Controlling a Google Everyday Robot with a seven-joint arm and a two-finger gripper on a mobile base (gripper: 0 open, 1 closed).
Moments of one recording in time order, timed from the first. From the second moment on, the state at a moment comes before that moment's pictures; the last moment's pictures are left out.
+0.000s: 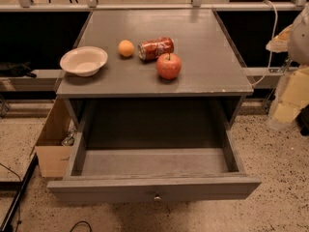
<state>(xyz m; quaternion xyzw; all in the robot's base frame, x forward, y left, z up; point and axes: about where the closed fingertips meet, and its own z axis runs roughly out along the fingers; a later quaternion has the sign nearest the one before) 0.438 -0.217 0.977 -0.60 0.78 -0.03 0.16</state>
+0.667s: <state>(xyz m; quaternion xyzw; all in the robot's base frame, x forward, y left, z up) 0.441 -0.222 0.988 -0.60 0.78 -0.02 0.17</state>
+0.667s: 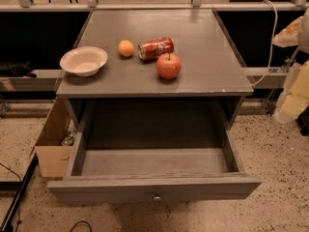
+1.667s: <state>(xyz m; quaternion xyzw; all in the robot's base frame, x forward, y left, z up) 0.552 -0.216 1.017 -0.54 0.77 0.15 0.29</state>
